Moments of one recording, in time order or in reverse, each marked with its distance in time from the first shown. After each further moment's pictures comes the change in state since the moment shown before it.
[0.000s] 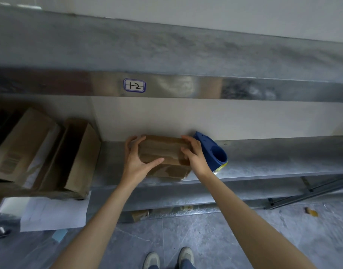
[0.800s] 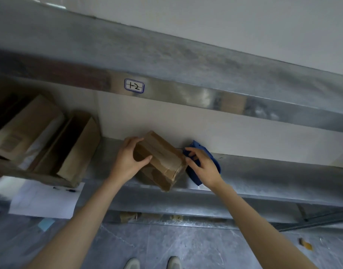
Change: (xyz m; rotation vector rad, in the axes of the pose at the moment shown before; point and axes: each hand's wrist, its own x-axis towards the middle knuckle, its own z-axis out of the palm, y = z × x) left_hand 0.000 0.013 -0.009 0.190 0.014 0.028; right_hand 0.002 0.003 -0.064 -0.516 -0.124 -0.220
